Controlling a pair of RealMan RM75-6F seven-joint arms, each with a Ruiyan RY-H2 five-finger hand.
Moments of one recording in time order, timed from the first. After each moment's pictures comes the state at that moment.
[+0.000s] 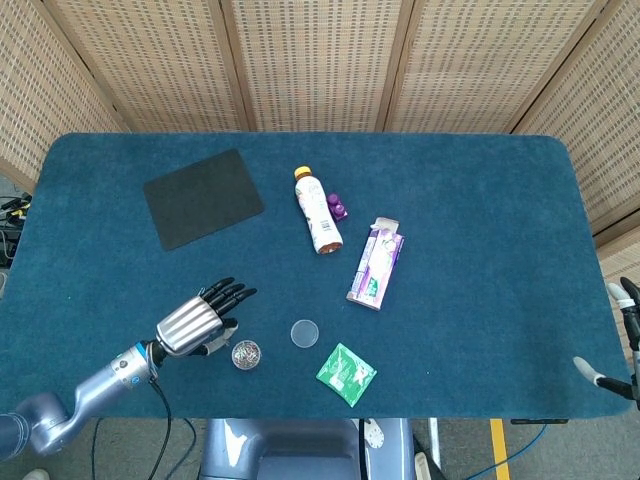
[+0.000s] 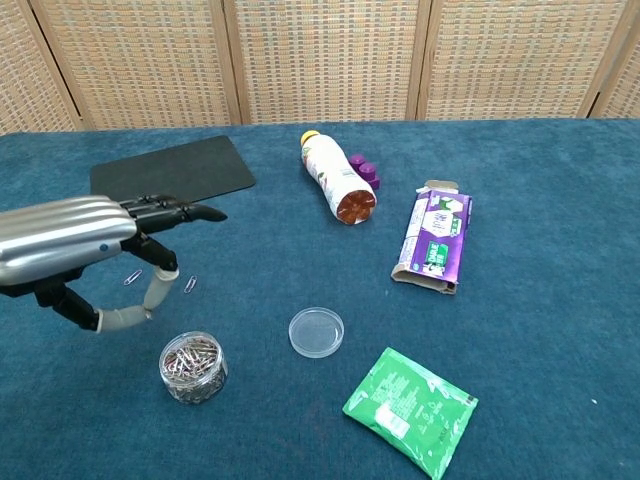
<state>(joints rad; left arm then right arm) -0.67 -1.46 0.17 -1.27 1.79 1.21 -0.11 0.00 -0.99 0.08 -1.61 -1.54 1.60 0.24</state>
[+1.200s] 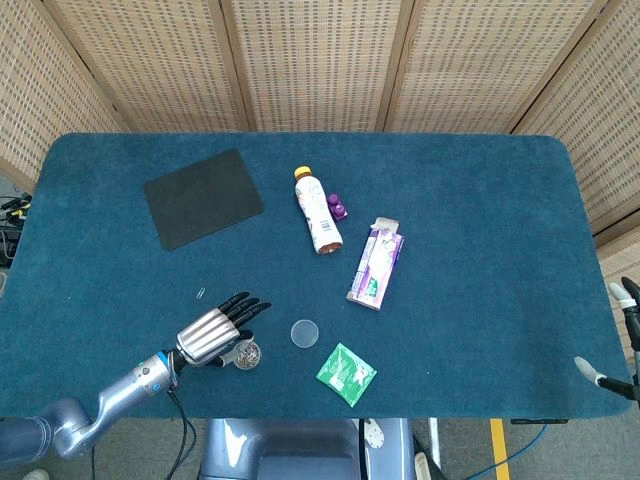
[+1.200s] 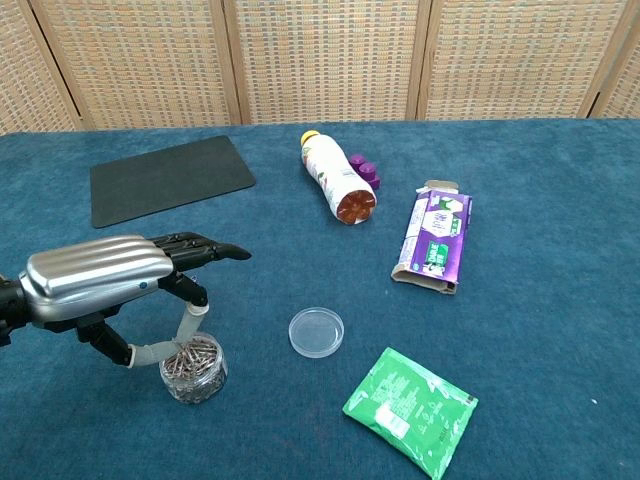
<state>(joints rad) -0.67 -1.55 0.15 -1.25 1.76 1.11 -0.09 0.00 -0.98 0.08 -1.61 -1.55 1.61 0.25</state>
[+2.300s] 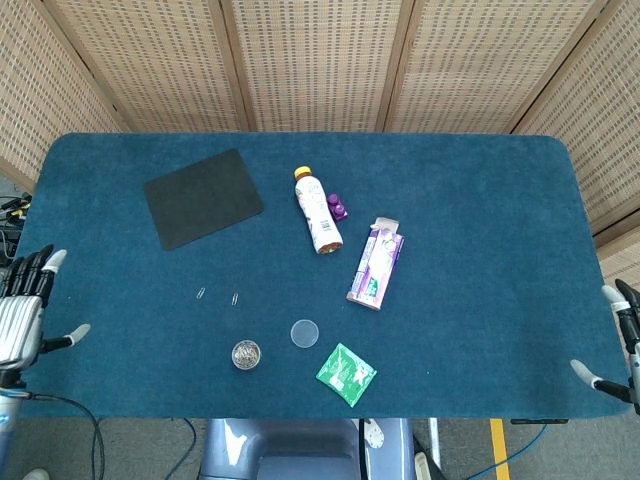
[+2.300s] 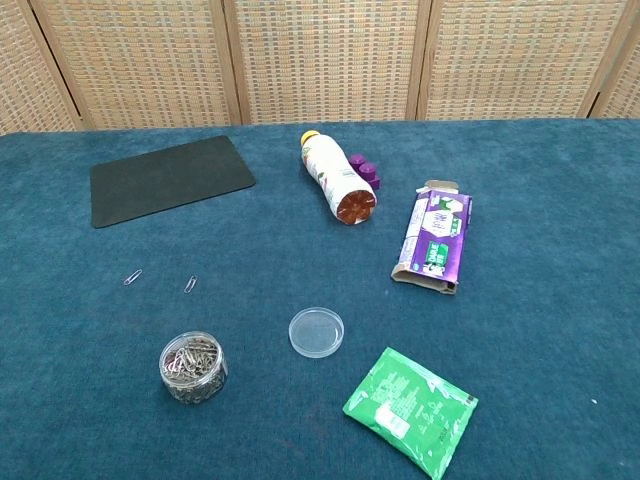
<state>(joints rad) -0.24 -1.09 0.04 -1.77 1.34 1.58 0.10 0.00 -0.98 0.07 -1.61 -1.58 1.62 0.24</state>
